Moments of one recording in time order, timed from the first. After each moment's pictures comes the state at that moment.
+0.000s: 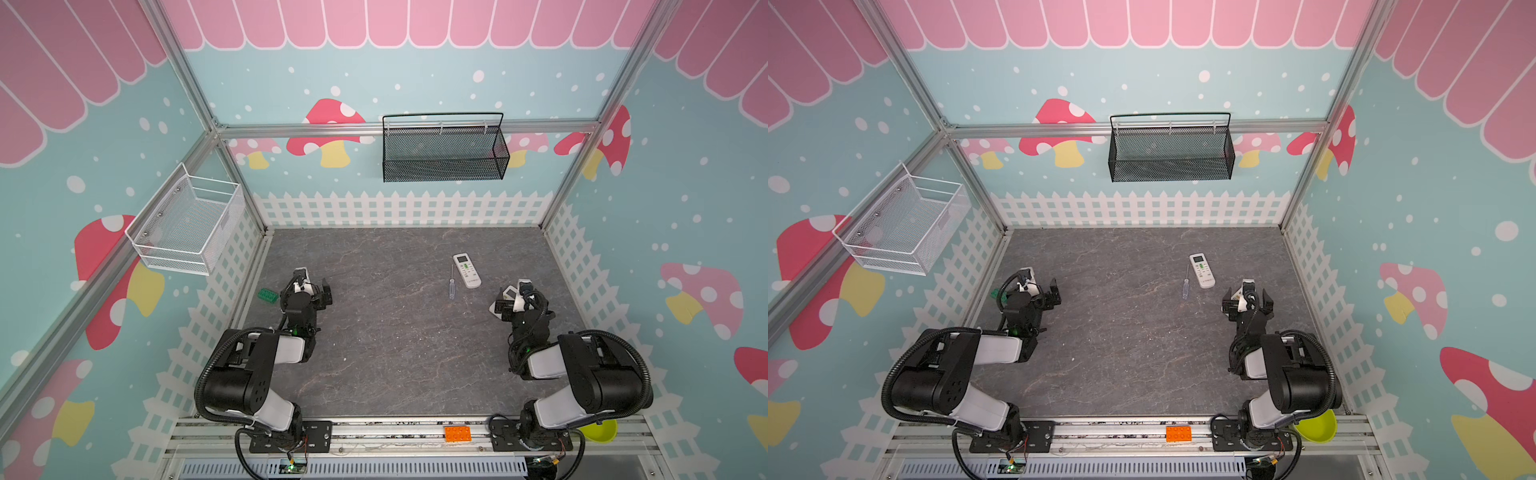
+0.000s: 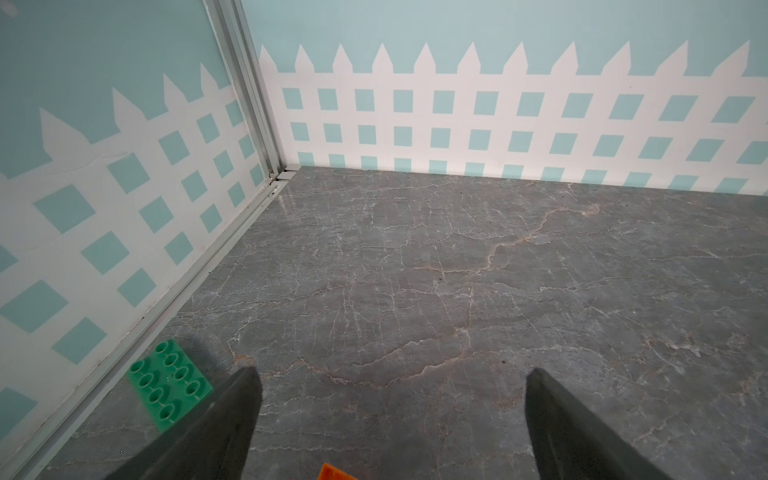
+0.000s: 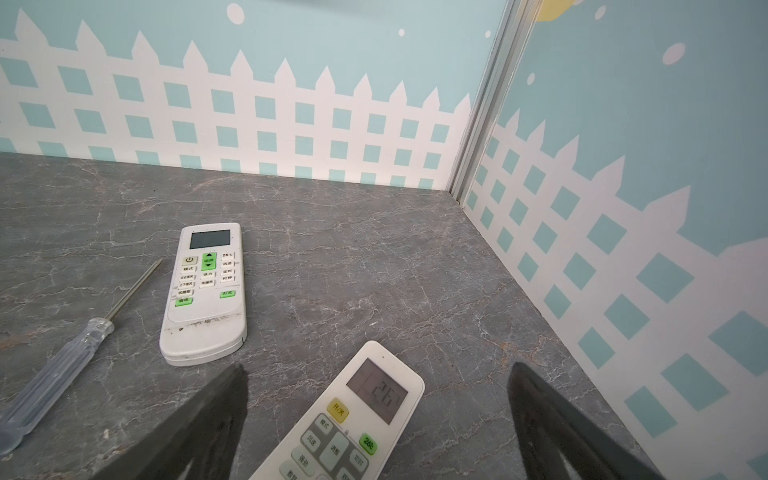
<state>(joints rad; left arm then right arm) -0.09 1.55 0.38 0.94 -0.28 -0.05 0.02 1.53 0.19 1.23 0.23 -0.14</state>
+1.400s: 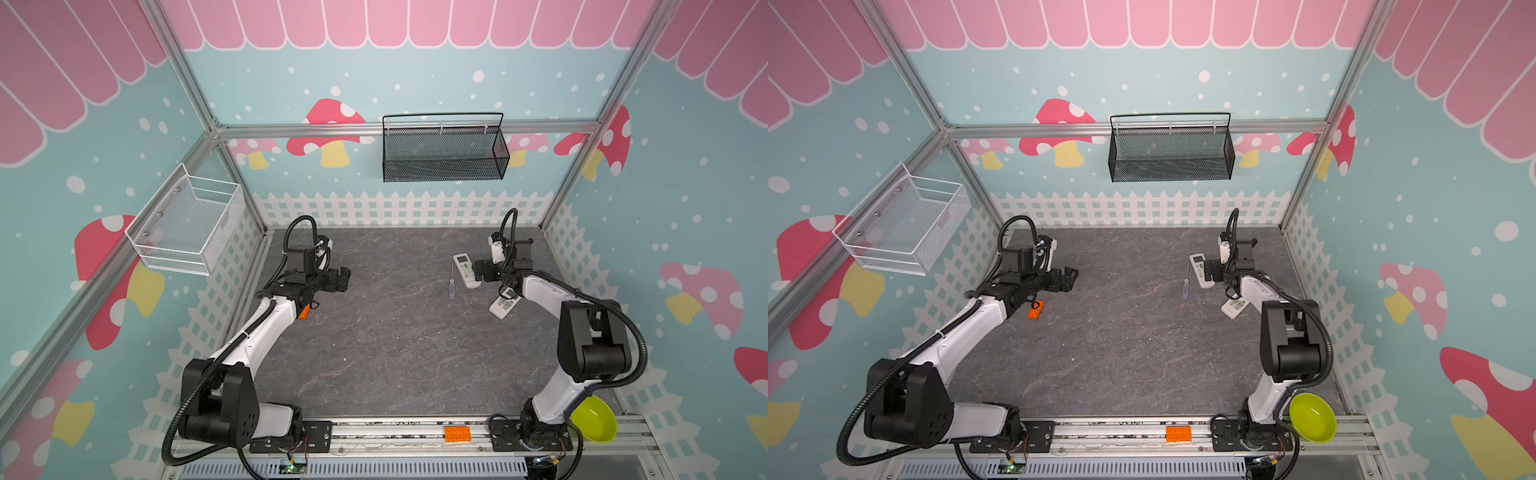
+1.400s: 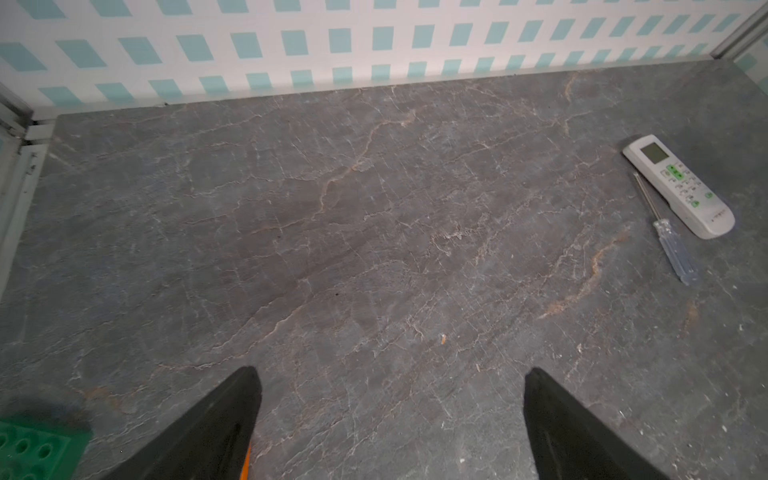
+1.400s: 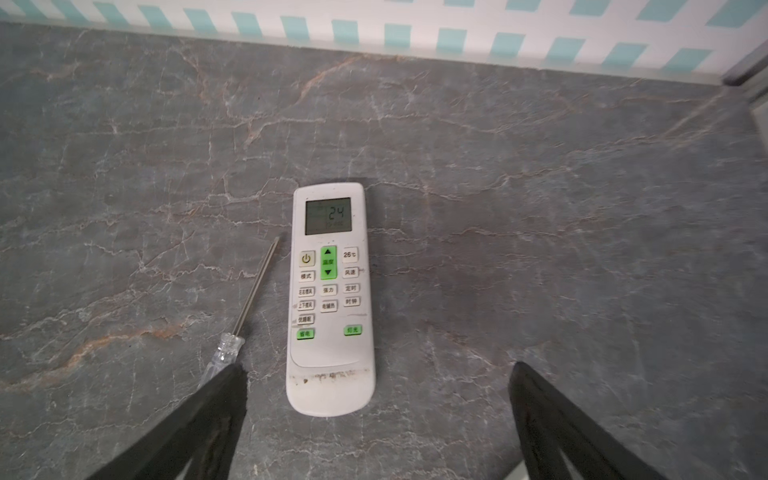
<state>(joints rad) -0.13 1.38 0.98 -0.27 0.16 -0.02 0.05 1.77 1.12 -0.11 -0.12 -0.08</state>
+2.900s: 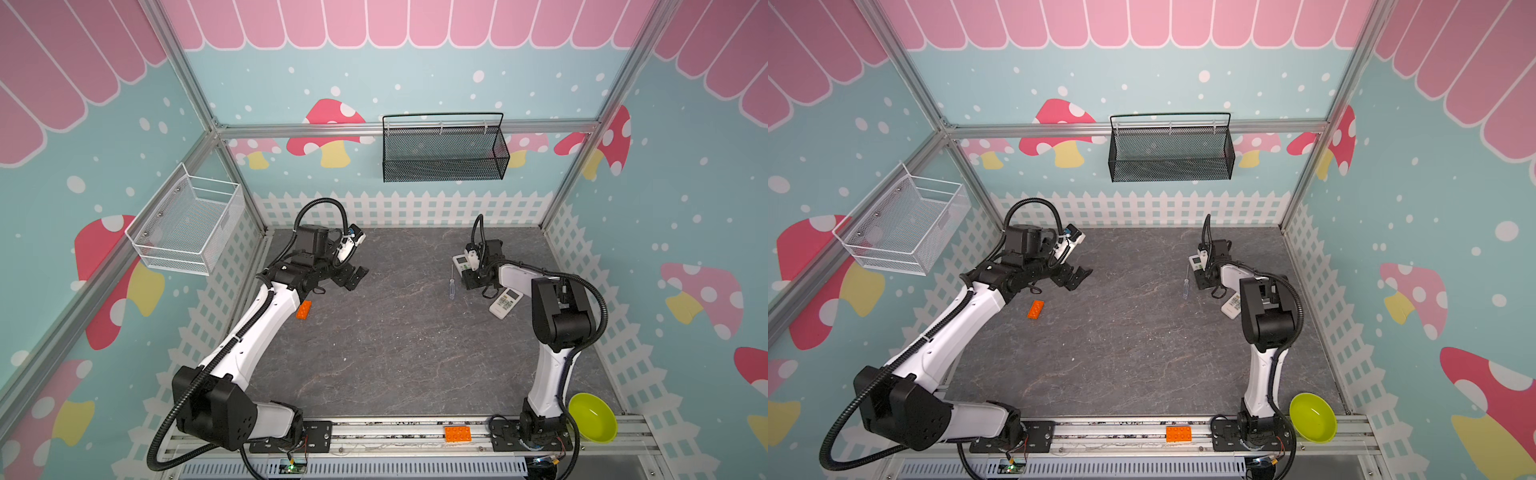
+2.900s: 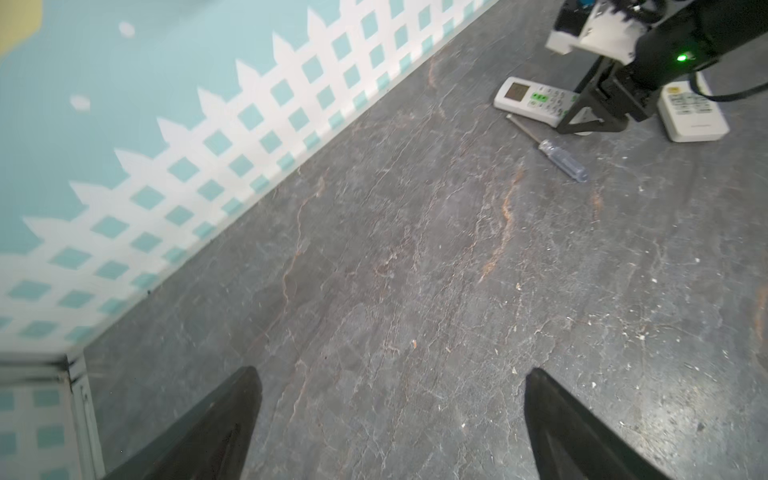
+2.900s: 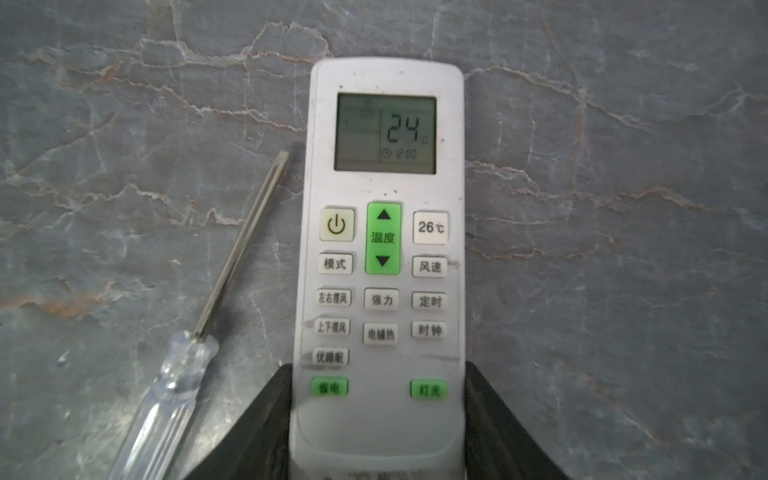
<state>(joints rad) -0.27 1.38 1.31 -0.59 0.26 0.47 0.13 1.99 1.29 -0.29 -0.06 -0.15</state>
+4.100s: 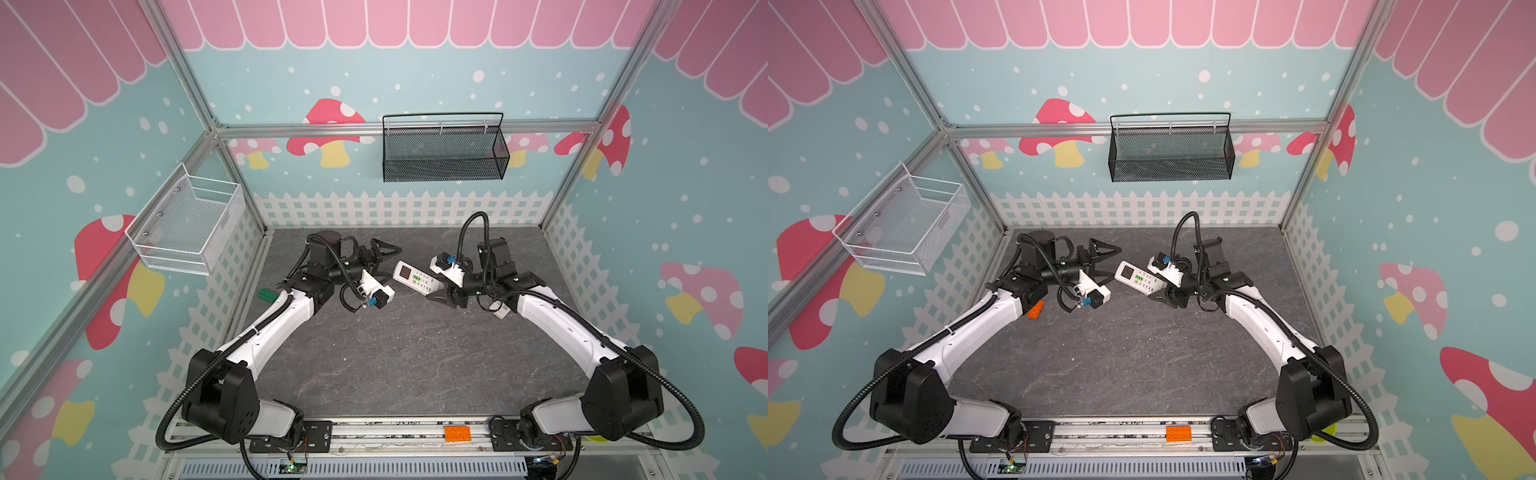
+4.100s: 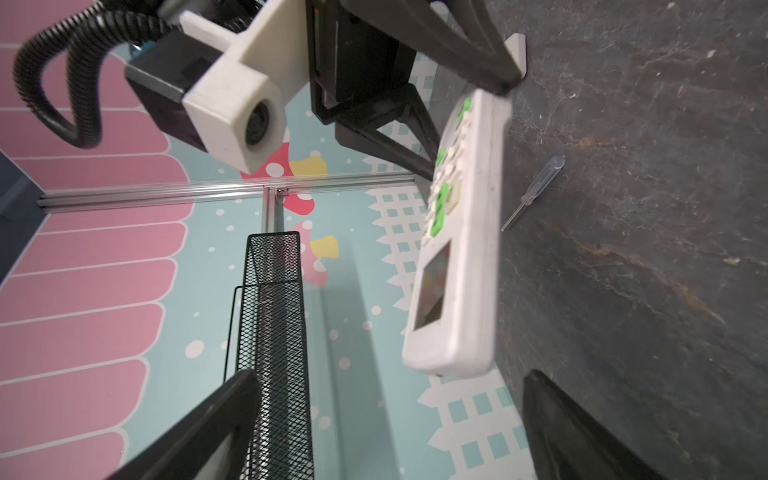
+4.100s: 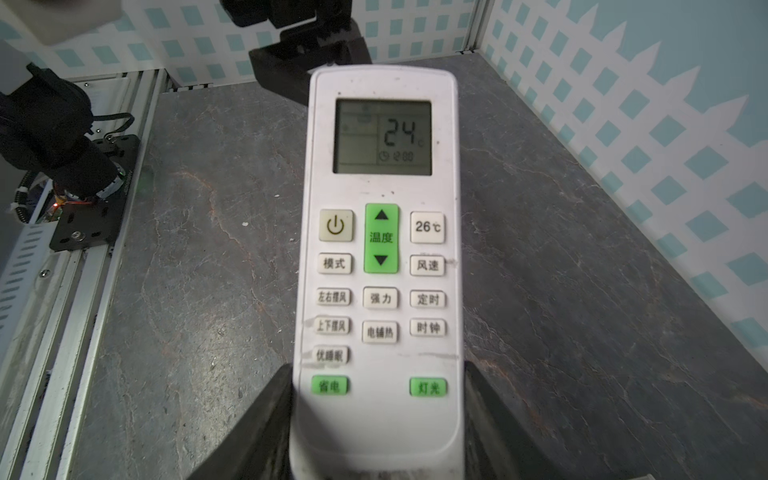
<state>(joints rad) -0.35 1.41 1.09 -0.03 0.78 1.87 0.38 1.43 1.12 -0.44 -0.74 -0.63</state>
